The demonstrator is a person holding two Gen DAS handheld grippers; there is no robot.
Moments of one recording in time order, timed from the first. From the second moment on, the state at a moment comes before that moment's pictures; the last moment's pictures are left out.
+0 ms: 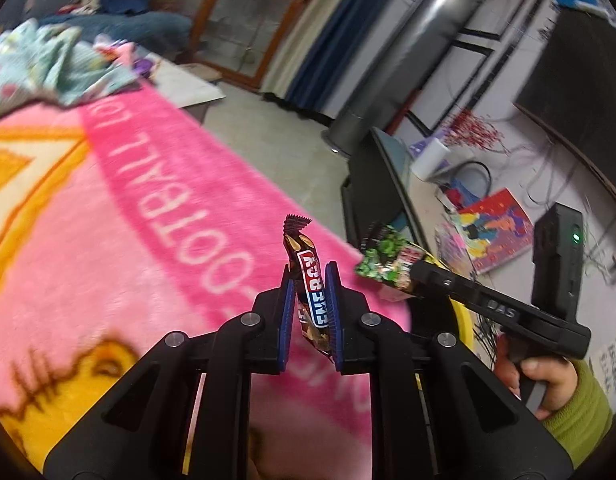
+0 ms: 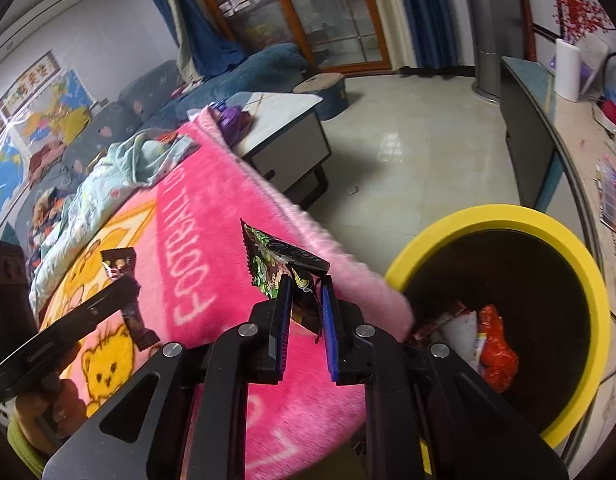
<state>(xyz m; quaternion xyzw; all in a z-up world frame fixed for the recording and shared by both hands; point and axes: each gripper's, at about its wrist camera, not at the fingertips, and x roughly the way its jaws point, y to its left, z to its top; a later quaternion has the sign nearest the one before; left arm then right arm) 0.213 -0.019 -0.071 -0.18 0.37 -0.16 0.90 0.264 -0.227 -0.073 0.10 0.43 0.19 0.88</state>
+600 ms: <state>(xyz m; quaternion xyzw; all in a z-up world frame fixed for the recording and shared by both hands) 0.197 -0.101 -0.052 -0.10 0.35 -0.24 0.90 0.246 -0.306 -0.064 0.14 0.40 0.12 0.90</state>
